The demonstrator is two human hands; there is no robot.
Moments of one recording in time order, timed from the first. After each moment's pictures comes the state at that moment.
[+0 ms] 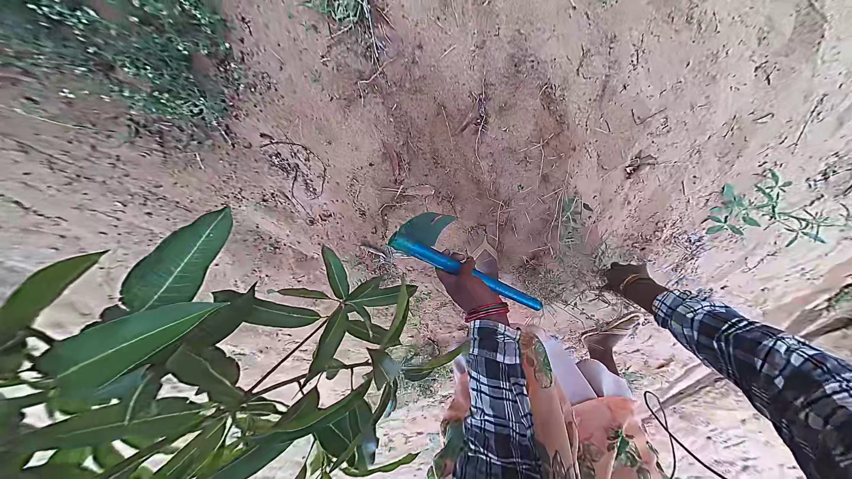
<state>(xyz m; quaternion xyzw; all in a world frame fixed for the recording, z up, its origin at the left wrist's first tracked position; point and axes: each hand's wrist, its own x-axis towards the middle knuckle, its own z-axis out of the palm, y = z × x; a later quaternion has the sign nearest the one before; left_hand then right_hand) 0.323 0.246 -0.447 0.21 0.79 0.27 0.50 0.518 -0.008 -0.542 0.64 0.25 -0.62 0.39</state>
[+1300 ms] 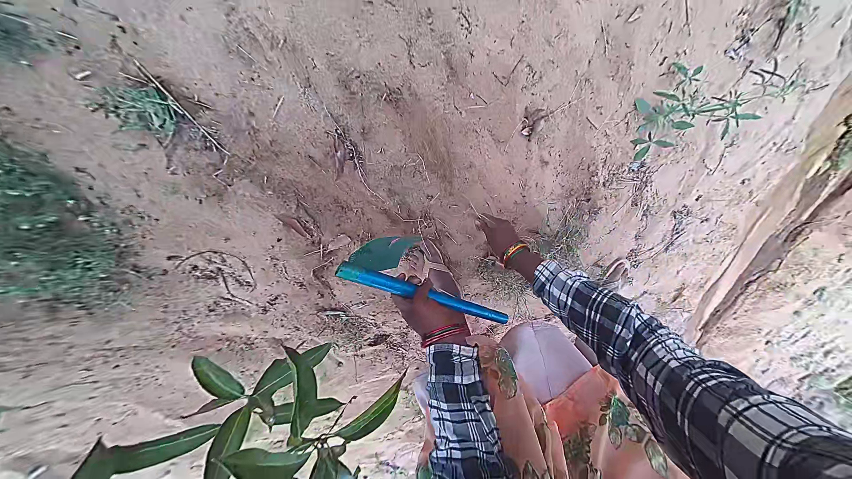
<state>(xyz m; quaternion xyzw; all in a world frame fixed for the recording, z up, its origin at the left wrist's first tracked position) 0.368 0.174 -0.464 0.35 0.75 0.18 0.54 0.482 0.066 -0.585 0.81 0.08 -0.55 -0.19</state>
